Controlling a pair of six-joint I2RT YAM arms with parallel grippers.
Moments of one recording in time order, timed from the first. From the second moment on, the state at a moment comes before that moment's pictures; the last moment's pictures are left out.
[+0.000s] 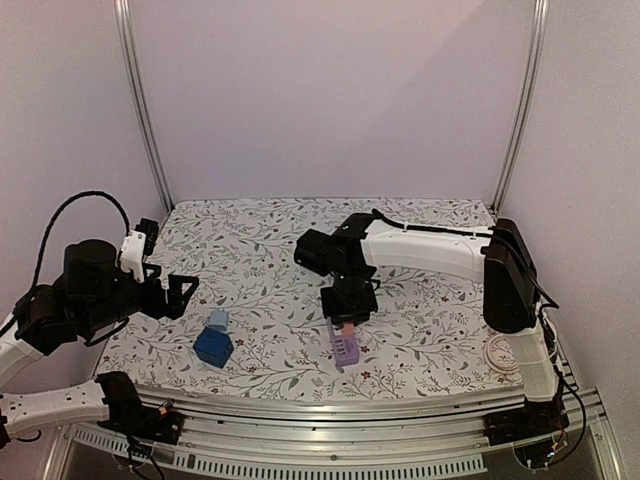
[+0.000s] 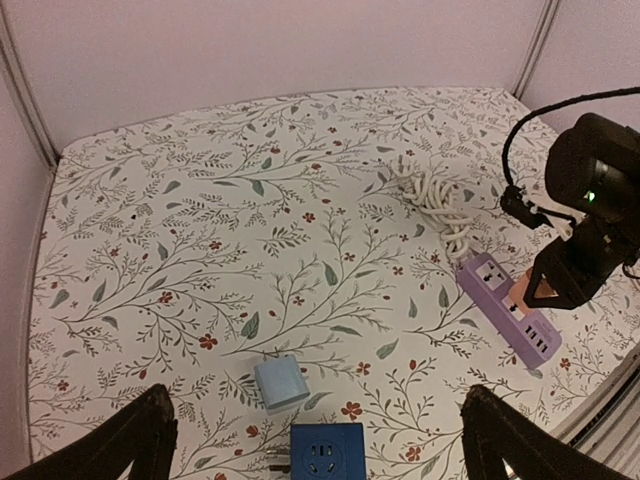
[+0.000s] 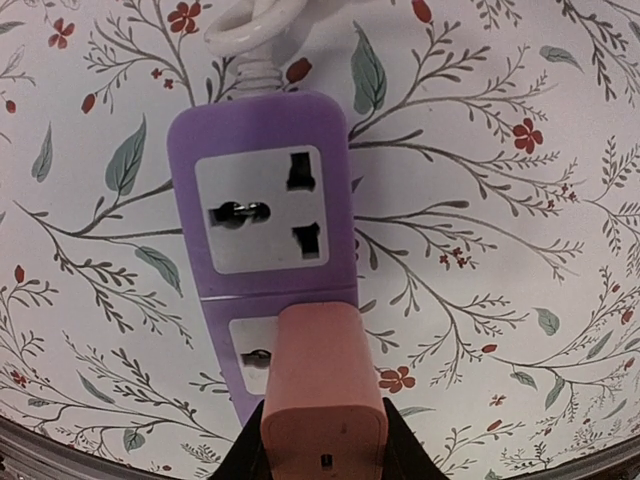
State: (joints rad) left arm -0.81 0.55 0.72 -0.67 -0.37 -0.30; right arm 1.03 2.25 1.95 -1.25 0.08 0.91
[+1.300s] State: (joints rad) left arm -0.81 0.58 0.72 -0.67 -0.38 -0.30; right arm 1.01 2.11 2.06 -1.32 0.09 0.94
